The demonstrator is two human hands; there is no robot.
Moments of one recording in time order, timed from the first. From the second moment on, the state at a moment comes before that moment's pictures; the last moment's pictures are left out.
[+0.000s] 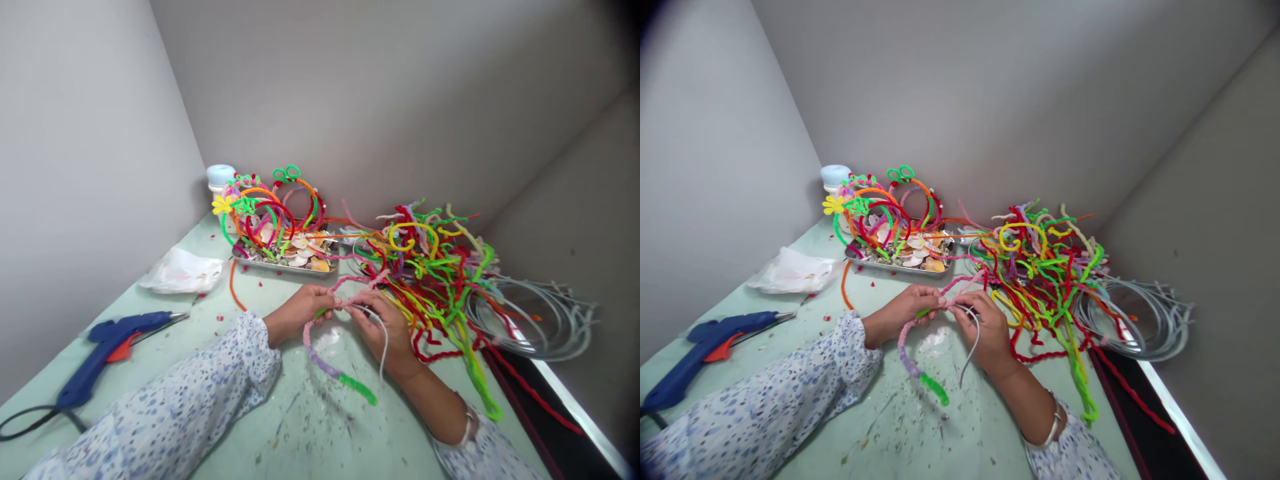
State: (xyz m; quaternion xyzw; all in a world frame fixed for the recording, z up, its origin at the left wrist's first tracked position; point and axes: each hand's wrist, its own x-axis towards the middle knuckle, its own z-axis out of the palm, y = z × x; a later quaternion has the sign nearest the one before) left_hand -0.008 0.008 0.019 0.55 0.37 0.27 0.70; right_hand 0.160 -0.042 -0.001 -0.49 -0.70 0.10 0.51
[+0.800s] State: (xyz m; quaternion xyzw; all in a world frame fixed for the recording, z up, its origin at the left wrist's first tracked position) left_hand -0.009 0.011 0.015 0.52 0.34 0.29 0.73; right_hand 0.161 -0.038 -0.010 -0.51 -0.66 0.17 0.52
